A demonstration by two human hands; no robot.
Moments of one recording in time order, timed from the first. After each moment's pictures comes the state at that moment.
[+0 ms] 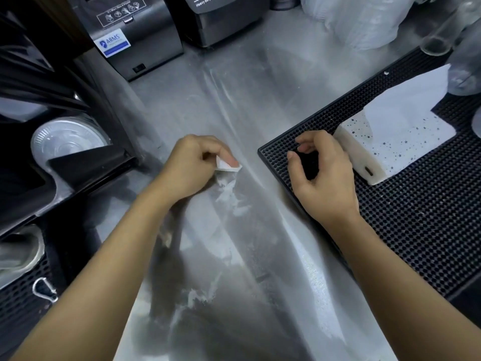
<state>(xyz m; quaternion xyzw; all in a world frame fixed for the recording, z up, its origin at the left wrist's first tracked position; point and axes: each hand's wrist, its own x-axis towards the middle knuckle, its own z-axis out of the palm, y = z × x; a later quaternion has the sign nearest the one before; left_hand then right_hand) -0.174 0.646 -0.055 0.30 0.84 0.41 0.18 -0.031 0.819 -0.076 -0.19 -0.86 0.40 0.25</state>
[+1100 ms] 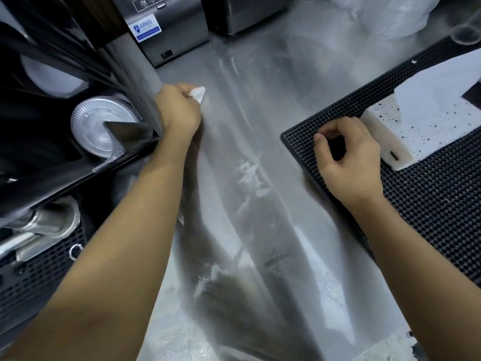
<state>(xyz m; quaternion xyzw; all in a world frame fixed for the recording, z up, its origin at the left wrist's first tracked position) -0.249 0.635 -0.063 0.05 0.91 0.41 -0.03 -0.033 0.822 -0.079 -0.19 -0.87 0.37 0.27</state>
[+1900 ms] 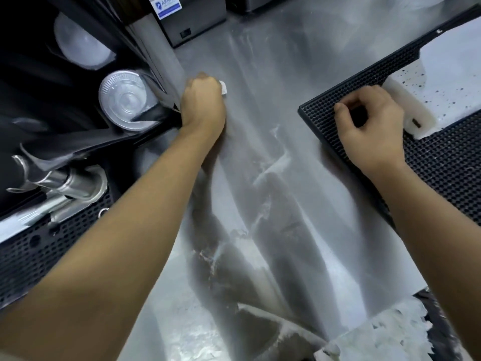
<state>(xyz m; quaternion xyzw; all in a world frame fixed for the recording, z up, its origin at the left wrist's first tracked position) -0.207 0.628 -0.055 0.14 0.99 0.07 -0.05 -0.032 0.821 -0.079 -0.19 -0.88 0.35 0.26</state>
